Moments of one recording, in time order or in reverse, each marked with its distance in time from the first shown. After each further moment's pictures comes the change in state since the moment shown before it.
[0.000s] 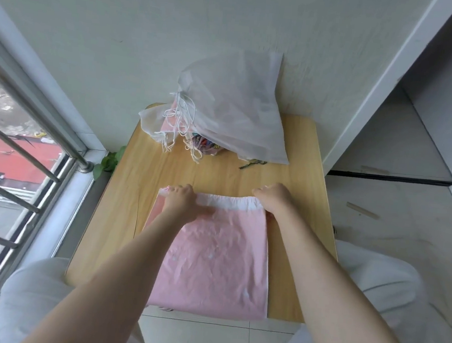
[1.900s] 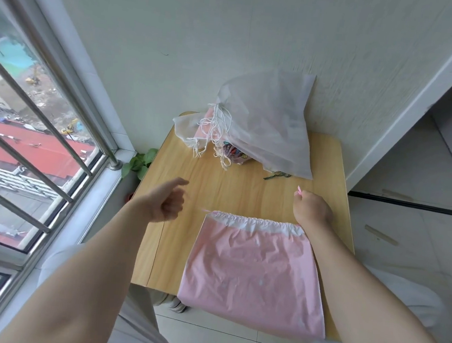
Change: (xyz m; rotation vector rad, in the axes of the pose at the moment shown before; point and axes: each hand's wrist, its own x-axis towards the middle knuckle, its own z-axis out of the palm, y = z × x) left_hand -0.016 -0.100 -0.057 -1.442 -0.523 -0.352; right_hand 0.011 0.016 -0.013 -0.402 0.280 -0.147
